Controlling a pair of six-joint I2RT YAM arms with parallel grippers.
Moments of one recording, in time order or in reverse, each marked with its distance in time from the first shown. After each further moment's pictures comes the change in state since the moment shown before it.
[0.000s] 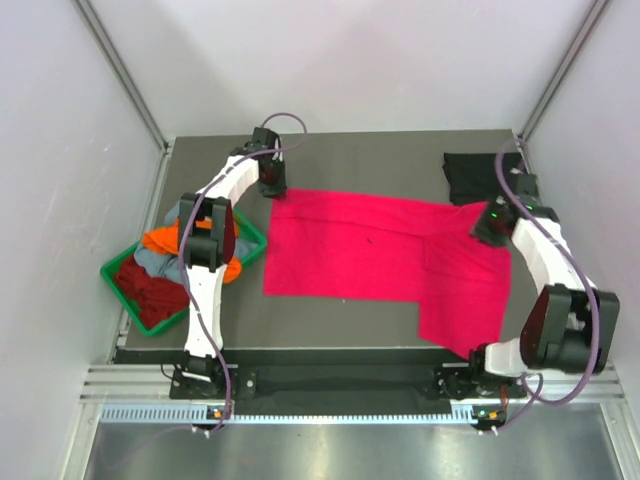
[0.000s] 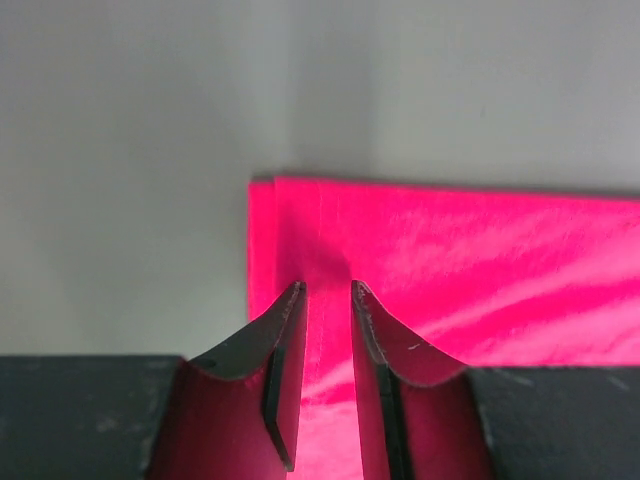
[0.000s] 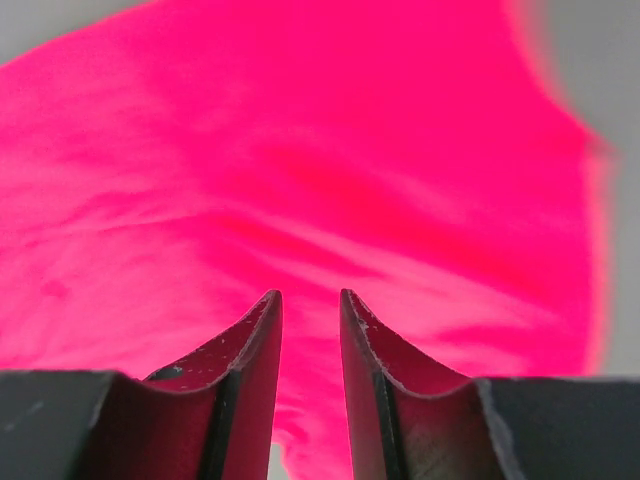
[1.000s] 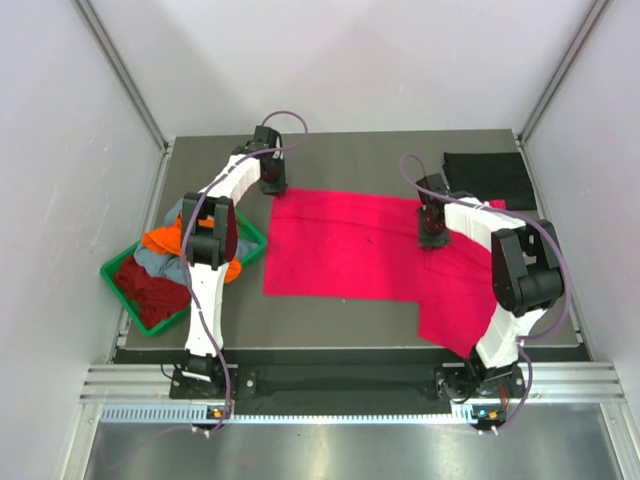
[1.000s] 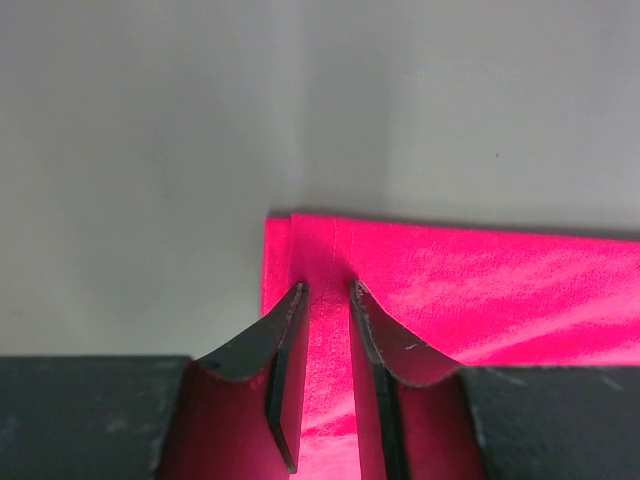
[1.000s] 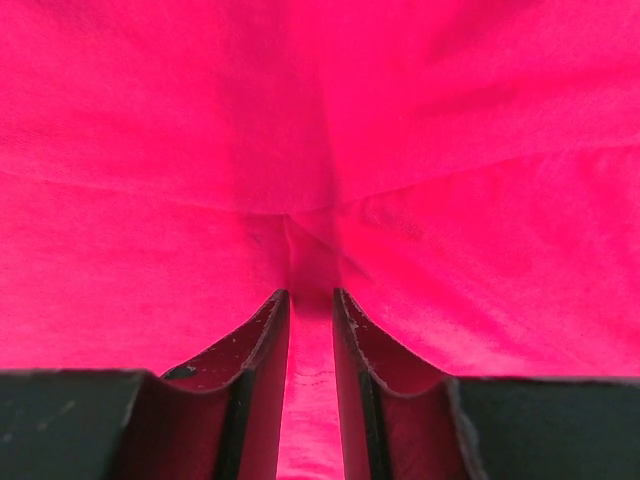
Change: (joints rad) left arm 0.002 0.047 0.060 0.006 -0.049 0.003; right arm 0.454 0.411 0.169 0.020 0.216 -0.118
